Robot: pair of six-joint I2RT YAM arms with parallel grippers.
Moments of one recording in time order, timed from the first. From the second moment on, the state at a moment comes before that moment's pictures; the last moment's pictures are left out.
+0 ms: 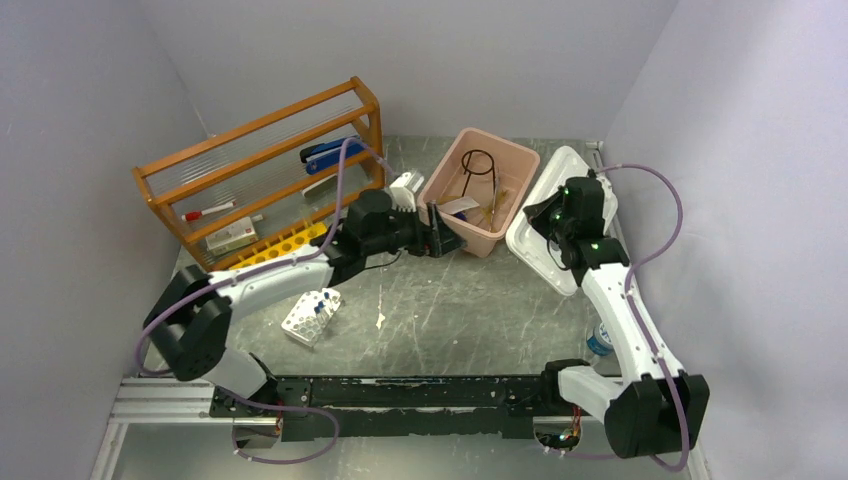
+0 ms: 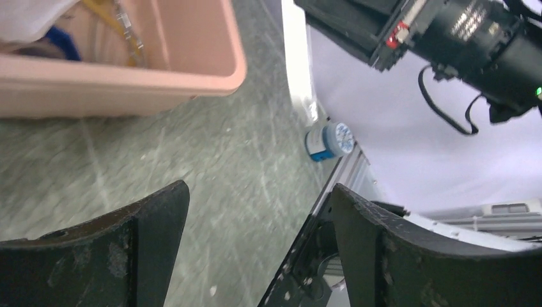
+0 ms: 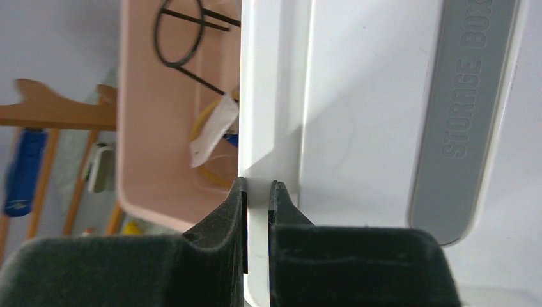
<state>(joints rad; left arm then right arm) -0.81 1.46 0.95 0.25 0.29 -0.72 0.10 1.11 0.91 -0.37 0.08 0.73</state>
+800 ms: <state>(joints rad) -1.00 1.89 1.32 0.40 0.24 -0.78 0.10 0.96 0.86 -0.34 -0.18 0.90</state>
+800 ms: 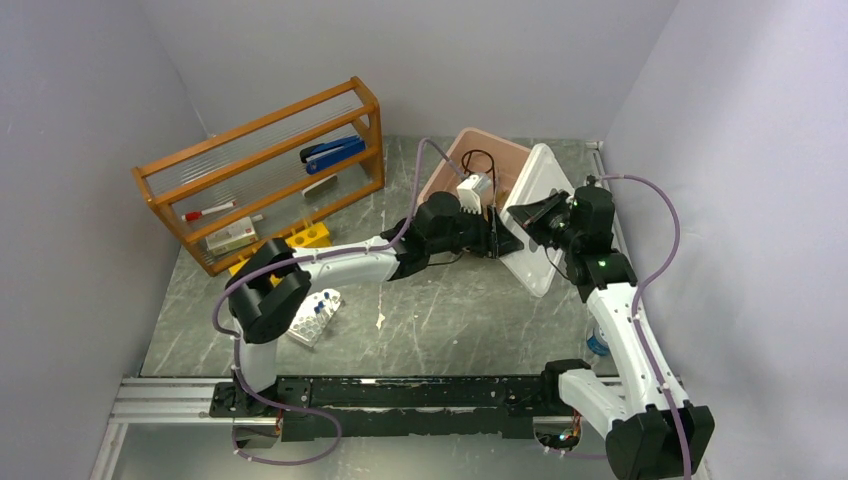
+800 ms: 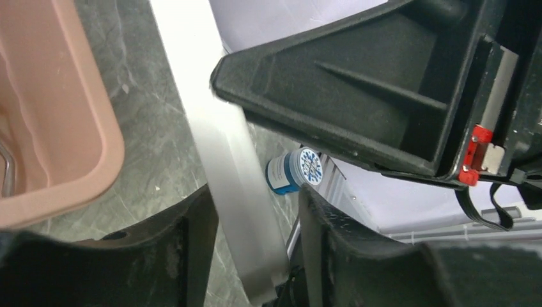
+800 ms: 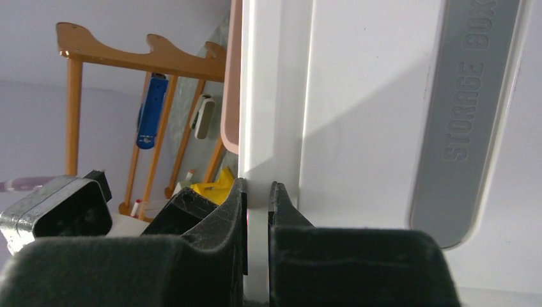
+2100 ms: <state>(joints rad) -0.61 1.73 1.41 0.24 0.47 -0.83 0.10 1.05 1.03 -0.38 -0.01 0.66</state>
